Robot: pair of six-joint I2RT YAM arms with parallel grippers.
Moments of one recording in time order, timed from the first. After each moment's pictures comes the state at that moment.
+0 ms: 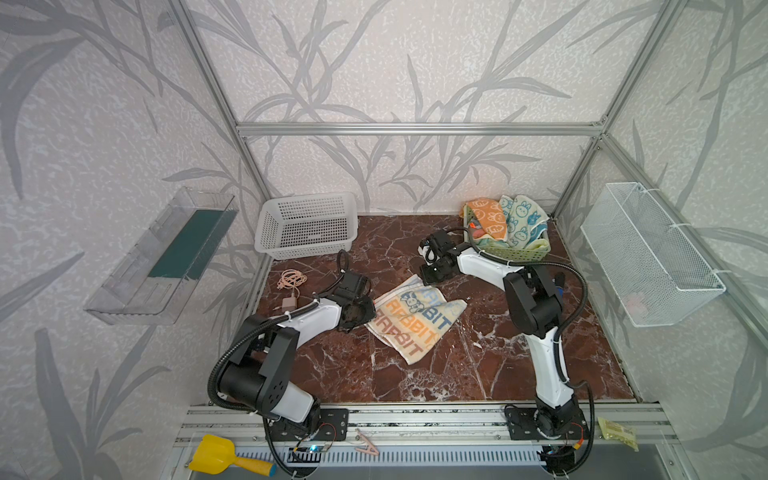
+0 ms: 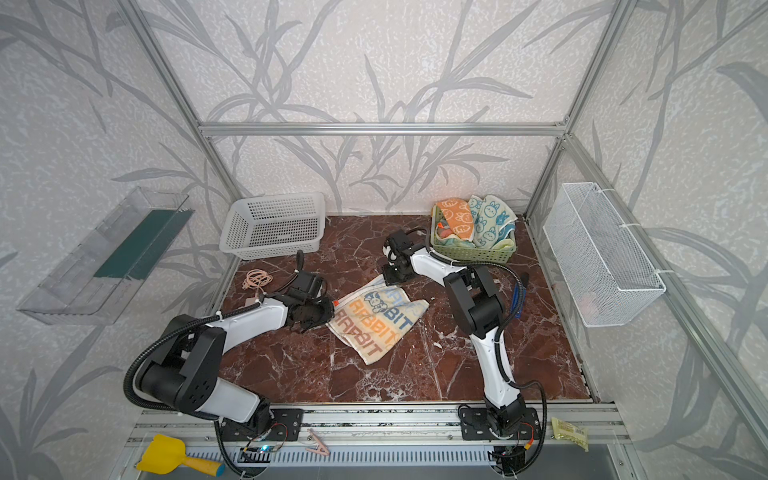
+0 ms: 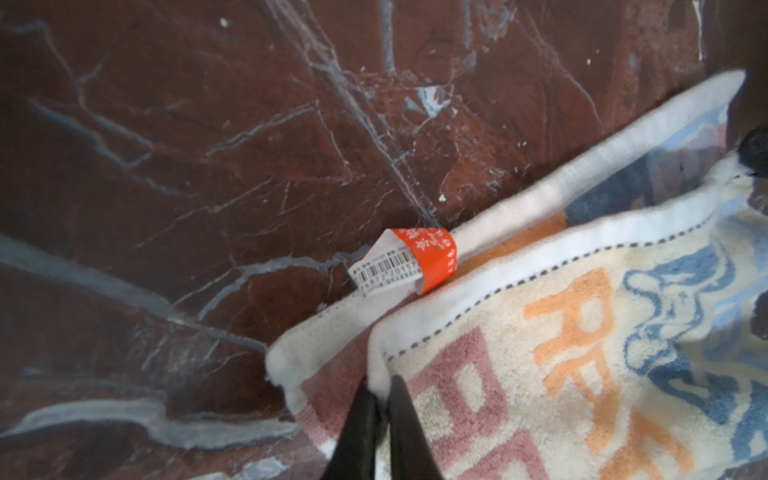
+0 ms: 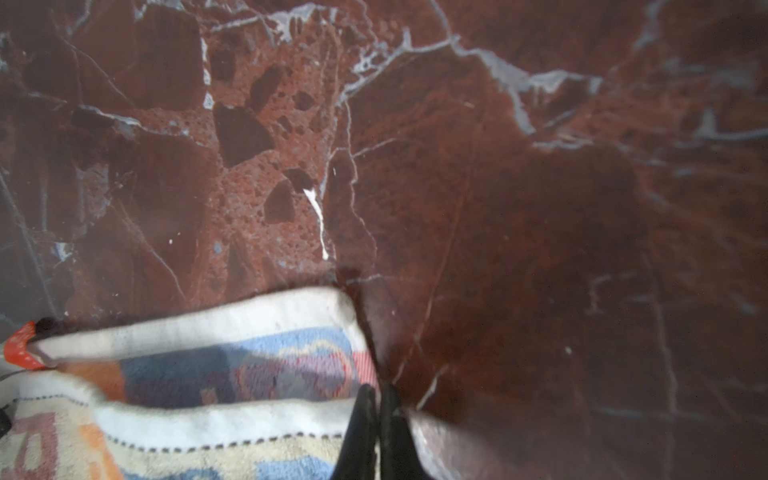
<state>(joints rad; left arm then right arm) -0.36 1.51 0.72 -0.31 0.08 -0.65 0.54 2.17 1.61 -0.54 -0.19 0.22</state>
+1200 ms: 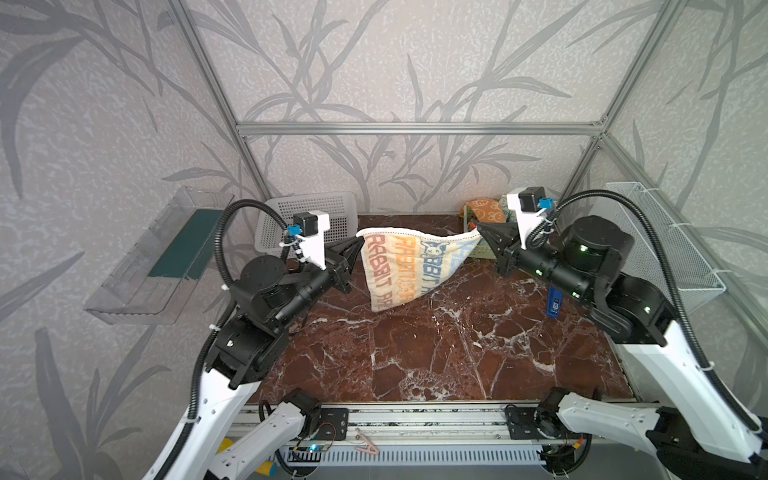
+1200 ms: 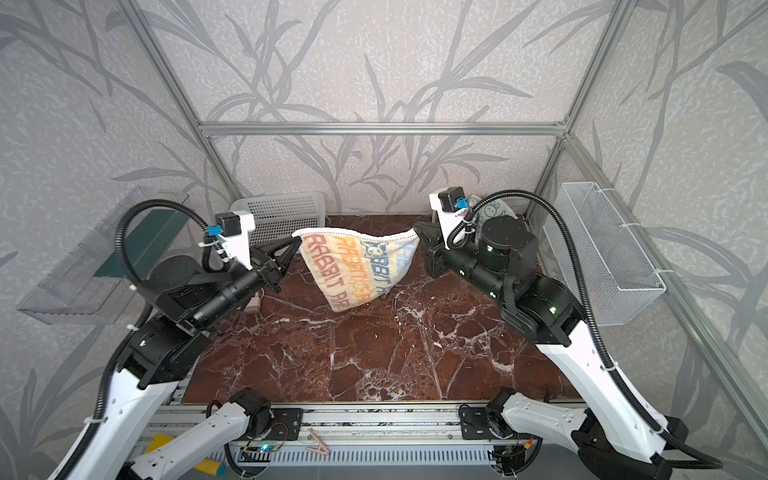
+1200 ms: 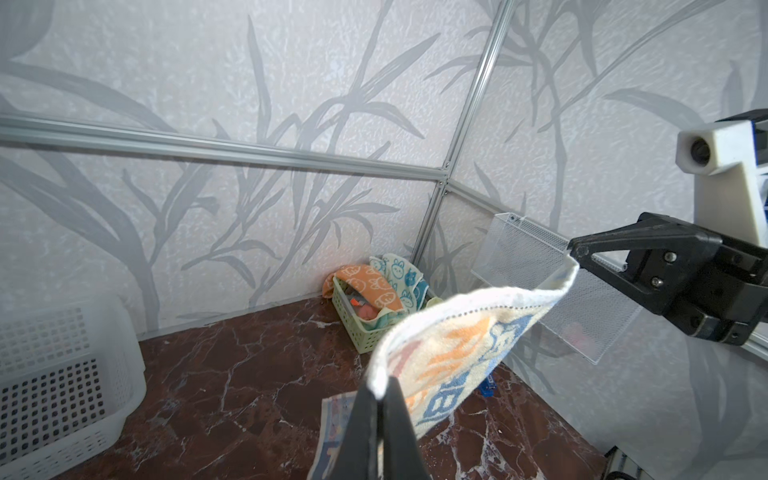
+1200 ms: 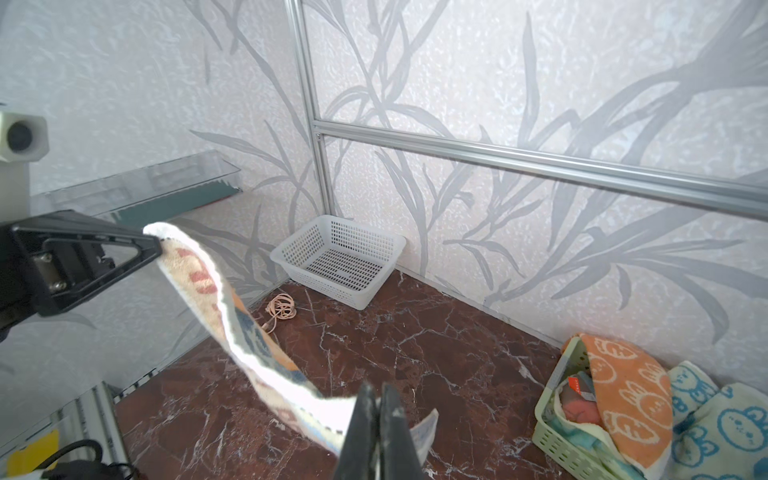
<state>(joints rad) -0.49 0.80 1.26 -0.41 0.19 -0.28 0.76 1.06 1.62 -0.65 0.04 0.07</state>
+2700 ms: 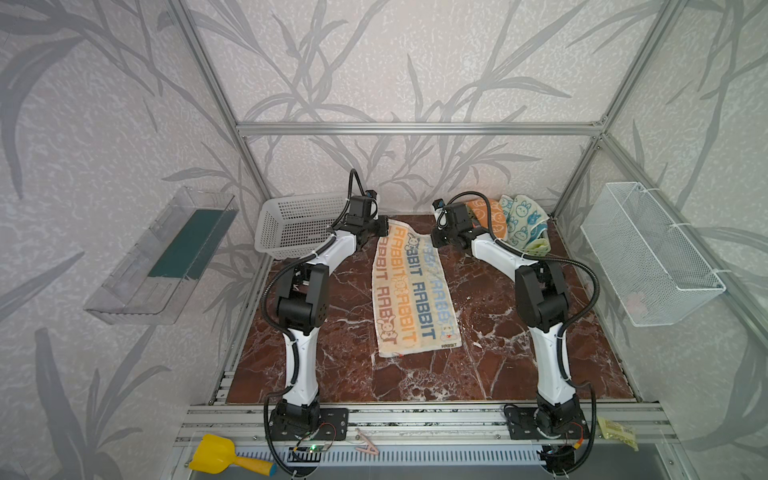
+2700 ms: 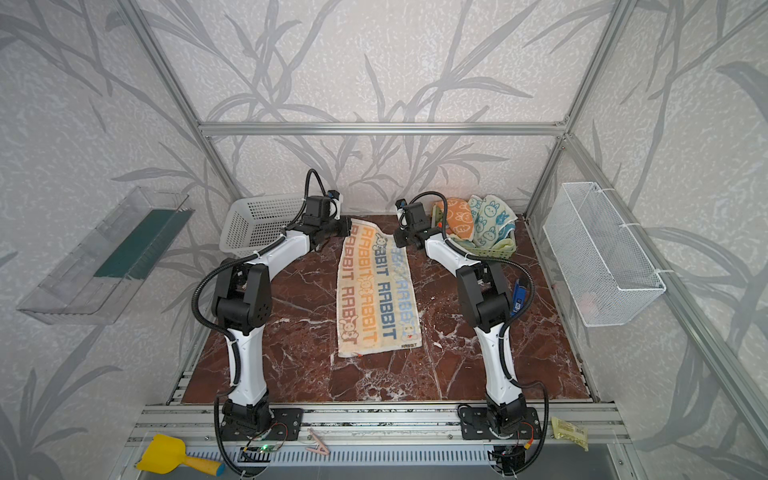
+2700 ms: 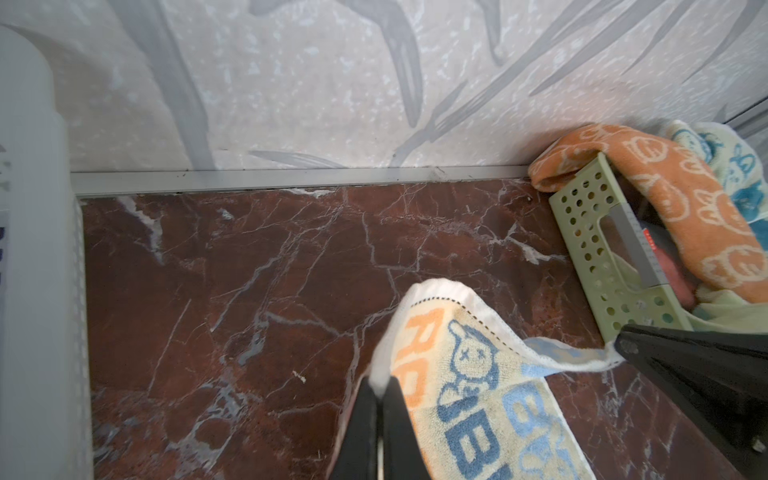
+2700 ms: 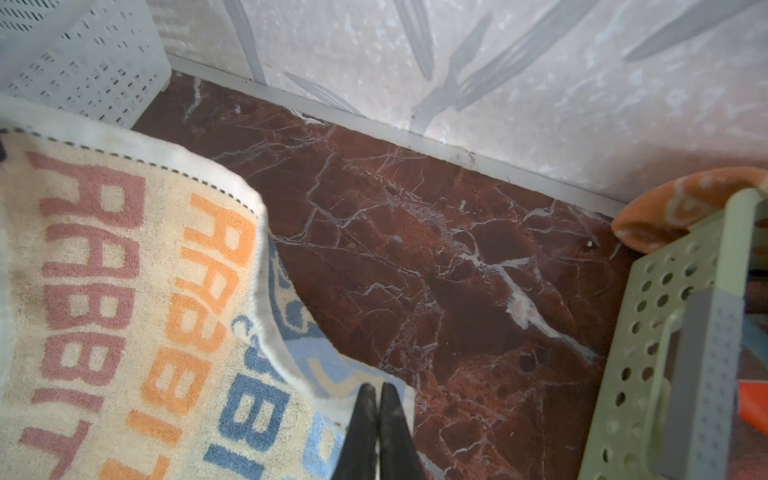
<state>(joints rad) -0.21 2.11 1.67 -0.13 0.23 -0.24 0.41 2.21 1.79 -0.23 -0.04 0.01</state>
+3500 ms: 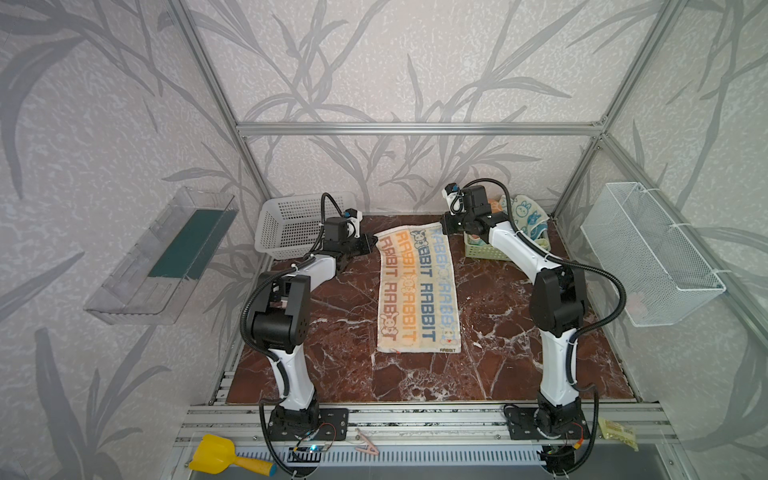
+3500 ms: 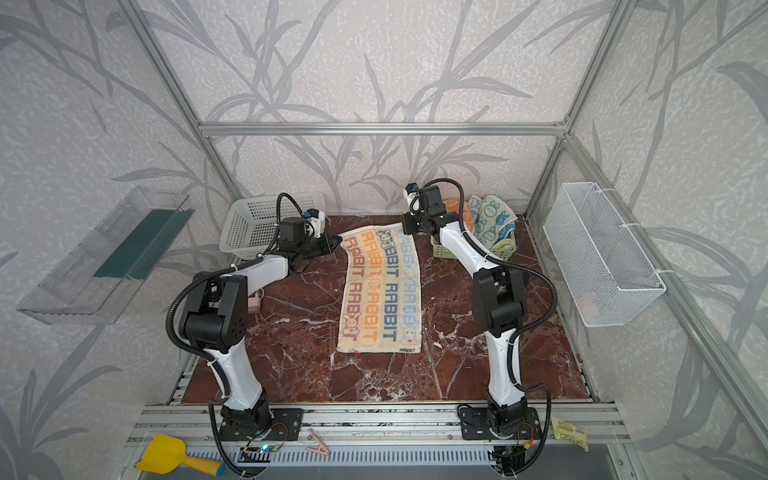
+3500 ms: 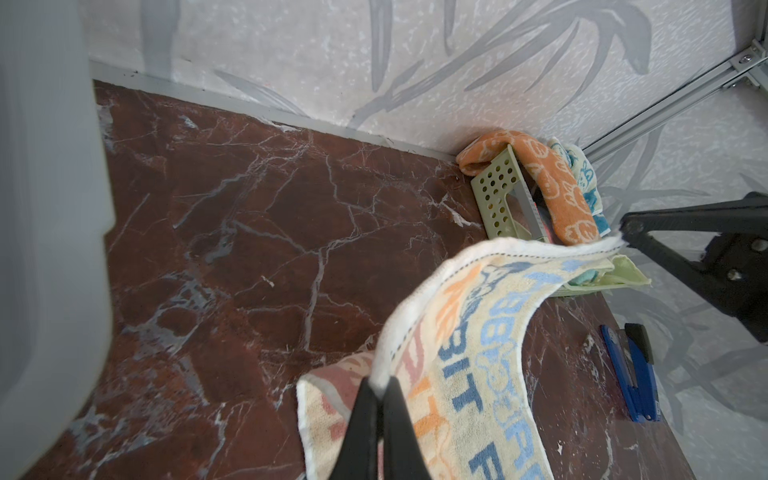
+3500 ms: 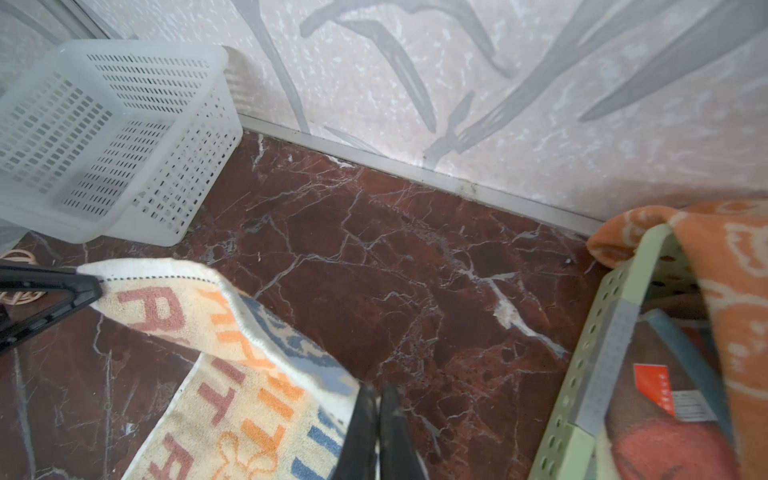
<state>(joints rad) -0.12 1.88 1.21 0.16 0.49 -0.40 0.35 2.12 1.86 -0.40 -0.23 0.06</state>
